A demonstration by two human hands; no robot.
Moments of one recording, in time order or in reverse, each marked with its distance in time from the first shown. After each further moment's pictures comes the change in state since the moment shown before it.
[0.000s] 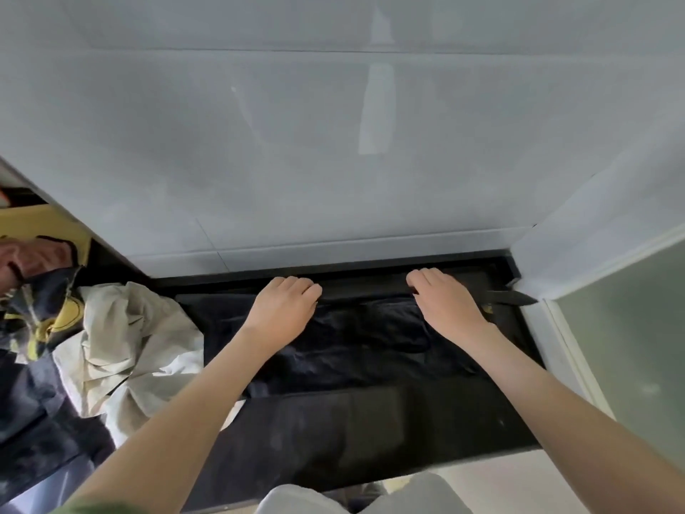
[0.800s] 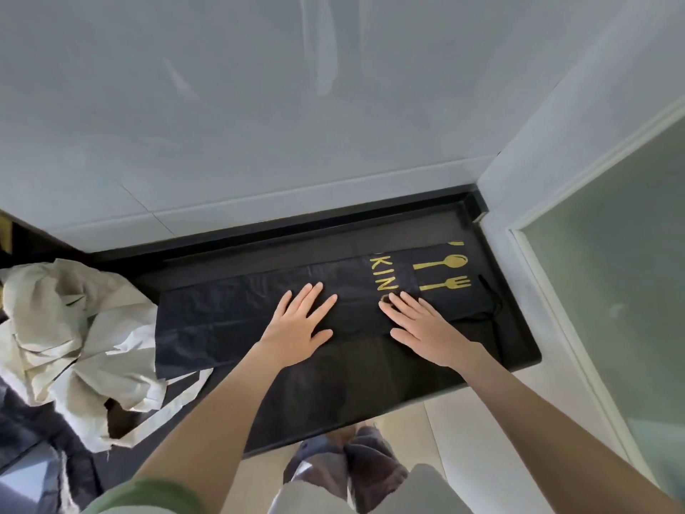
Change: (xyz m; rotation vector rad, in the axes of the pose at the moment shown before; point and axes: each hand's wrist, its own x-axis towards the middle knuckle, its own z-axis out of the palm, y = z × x) left_hand -0.047 0.084 0.088 -0.088 -0.529 -0.011; right_hand -0.121 0.005 0.094 0.201 -0.528 0.063
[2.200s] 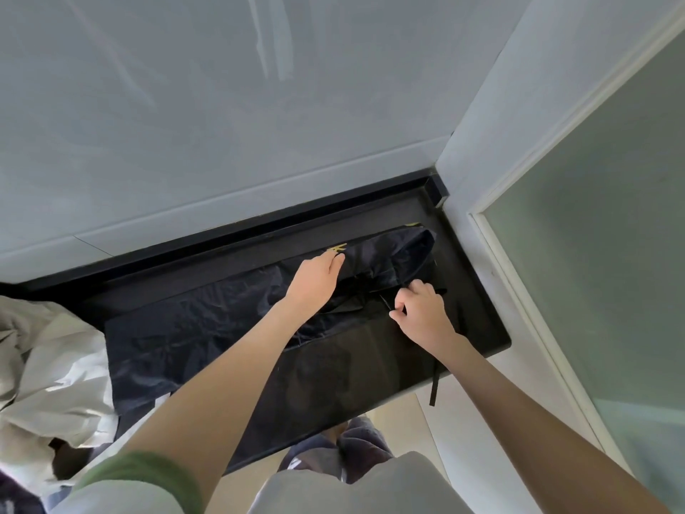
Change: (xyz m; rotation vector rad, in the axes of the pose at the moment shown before) left_hand 0.096 0.085 -0.076 -0.675 0.117 -0.214; right_hand -0.013 0.035 0.001 0.264 0.353 0.444
